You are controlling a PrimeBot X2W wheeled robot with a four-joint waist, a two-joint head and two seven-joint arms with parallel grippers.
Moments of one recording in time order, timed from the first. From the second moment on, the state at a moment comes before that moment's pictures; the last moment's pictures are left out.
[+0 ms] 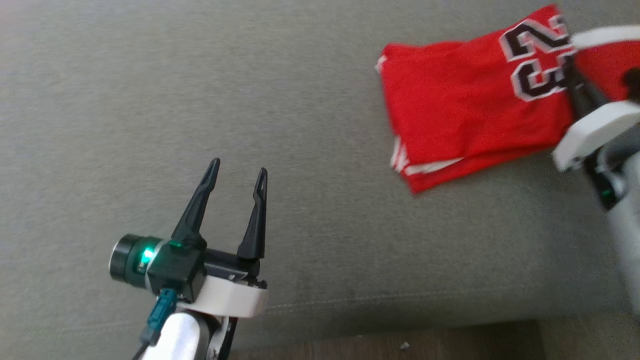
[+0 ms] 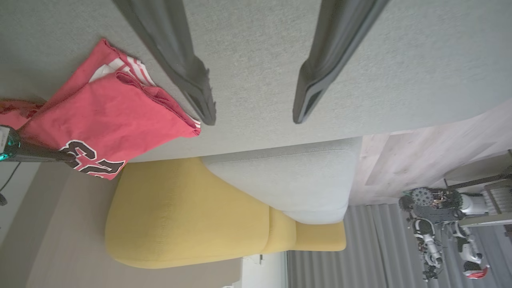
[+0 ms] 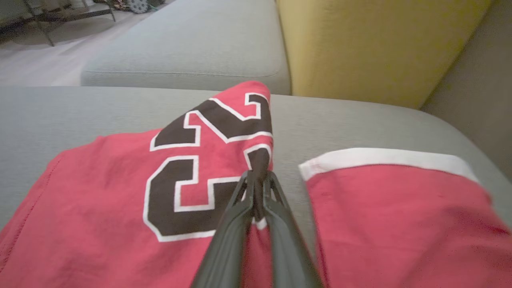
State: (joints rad) left arm -0.05 0.06 -0.34 -0.09 -0.03 0.06 -0.25; right arm -0.73 -0.39 0.27 0.87 0.24 0.12 -0.02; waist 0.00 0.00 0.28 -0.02
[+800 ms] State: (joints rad) left arm -0.16 0.08 -0.33 -0.10 -0.01 0.03 -0.26; right arm -0.66 -0.50 -0.15 0.39 0.09 0.12 0.28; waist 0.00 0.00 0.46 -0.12
